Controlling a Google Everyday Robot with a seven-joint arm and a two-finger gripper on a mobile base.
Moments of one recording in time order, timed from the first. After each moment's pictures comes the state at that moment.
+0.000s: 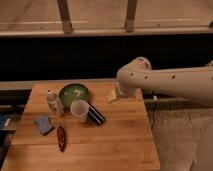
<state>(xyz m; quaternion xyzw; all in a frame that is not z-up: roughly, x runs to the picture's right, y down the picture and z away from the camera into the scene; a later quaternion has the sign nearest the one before) 0.081 0.052 0.742 -0.19 0.10 0.62 0.75</state>
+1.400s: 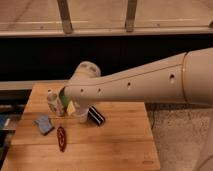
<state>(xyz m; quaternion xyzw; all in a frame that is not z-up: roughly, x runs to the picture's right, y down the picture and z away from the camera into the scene) -0.117 0.090 0.654 -0.21 0.04 0.52 0.82</state>
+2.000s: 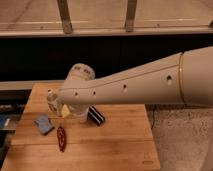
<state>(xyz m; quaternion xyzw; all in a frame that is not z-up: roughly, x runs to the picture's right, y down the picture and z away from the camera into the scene) -0.125 0.094 0.650 -0.22 0.03 0.51 0.83</state>
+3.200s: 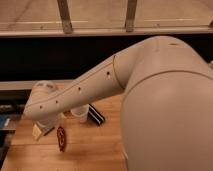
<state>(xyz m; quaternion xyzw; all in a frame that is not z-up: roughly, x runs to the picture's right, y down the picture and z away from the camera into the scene) -0.259 0.186 0.664 -0.30 0.02 0.39 0.87</state>
